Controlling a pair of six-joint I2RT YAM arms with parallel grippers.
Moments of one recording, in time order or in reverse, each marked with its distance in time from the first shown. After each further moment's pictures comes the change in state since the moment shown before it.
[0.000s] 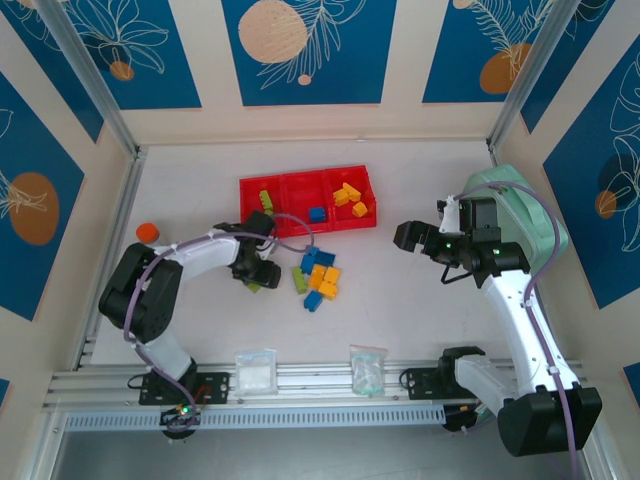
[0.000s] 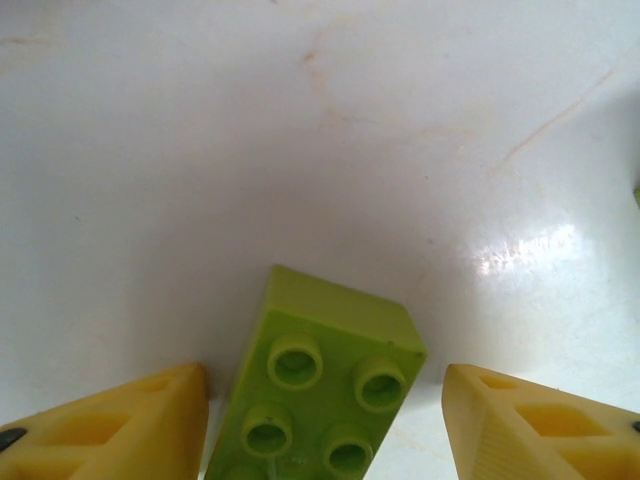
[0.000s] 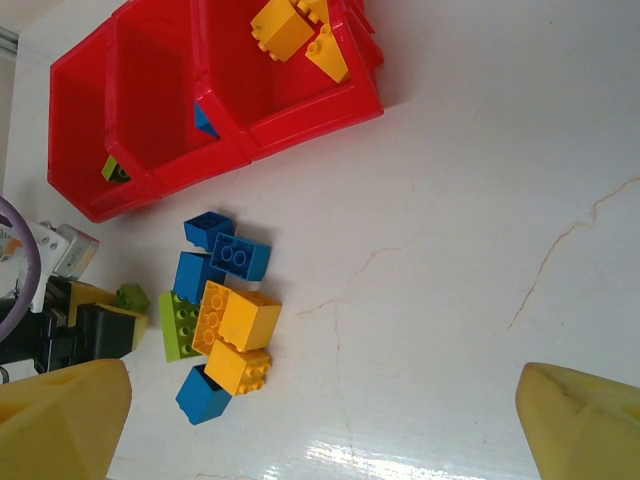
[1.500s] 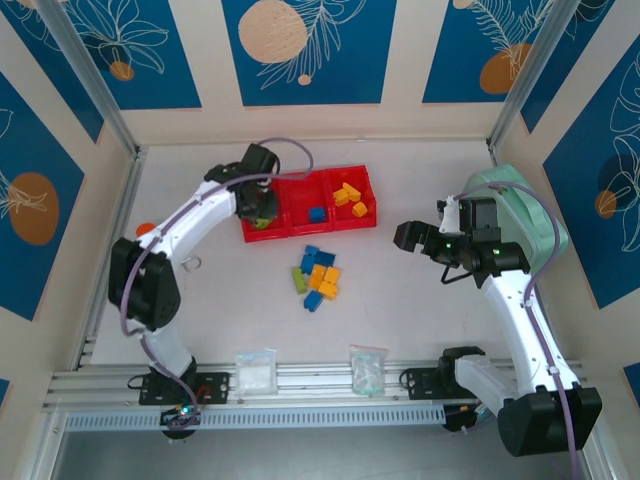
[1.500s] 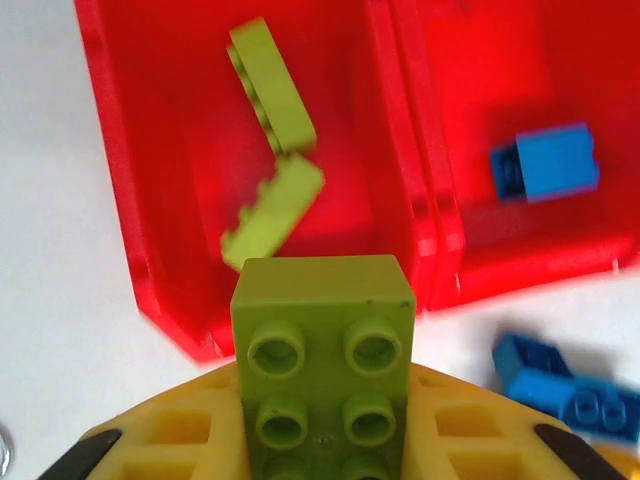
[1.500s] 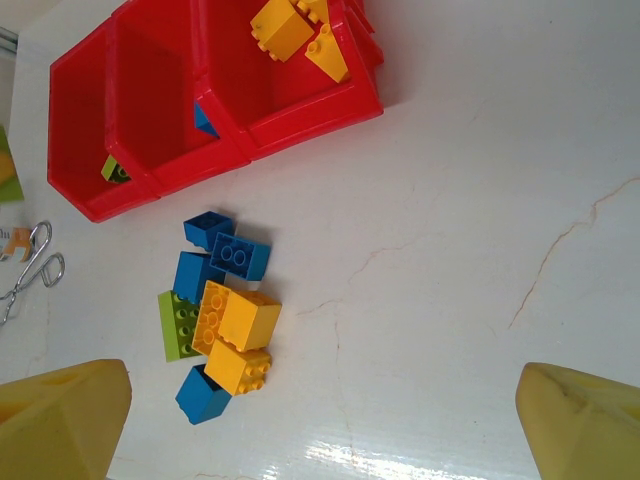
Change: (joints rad) left arm 0.080 0.124 0.640 -0.227 -0.179 -0.172; right arm 0.000 -0.001 0.000 -0.001 0.001 0.000
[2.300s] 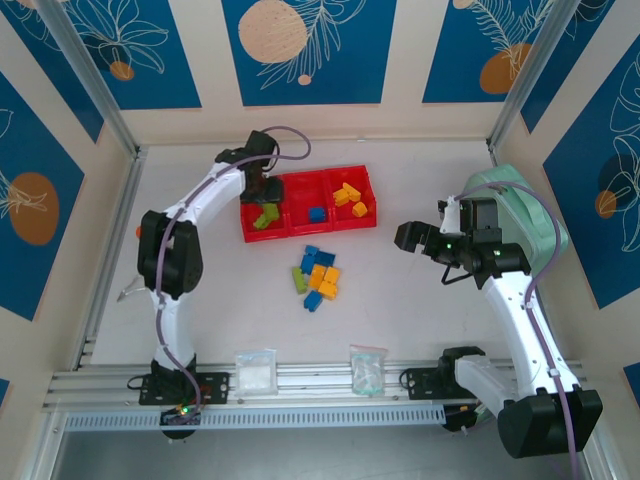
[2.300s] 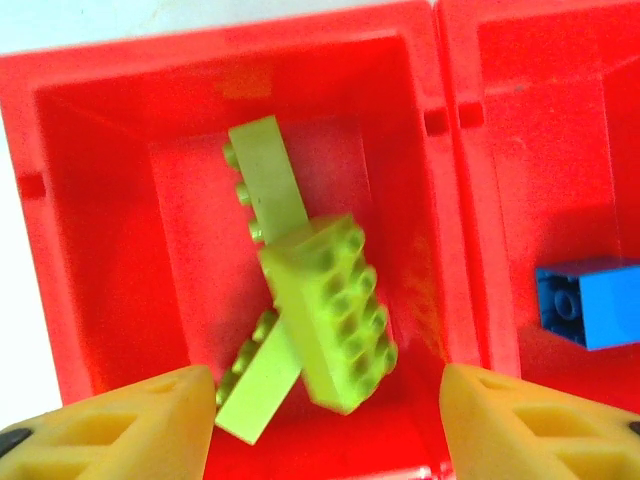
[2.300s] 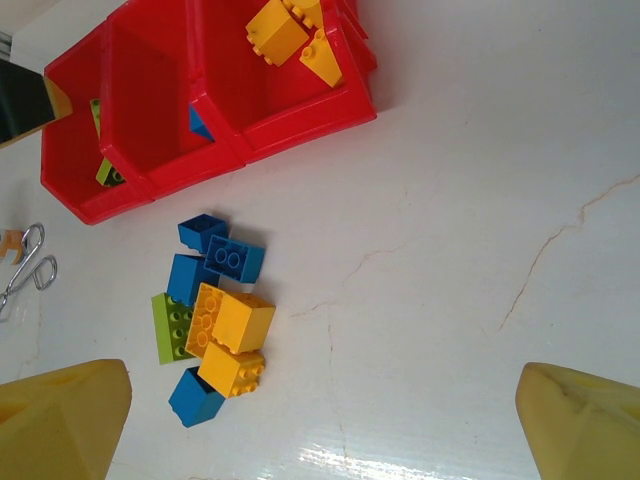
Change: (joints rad) left arm 0.070 0.219 0.161 0.031 0.065 0.018; right arm 0.000 -0.008 0.000 -0.003 0.015 -0.007
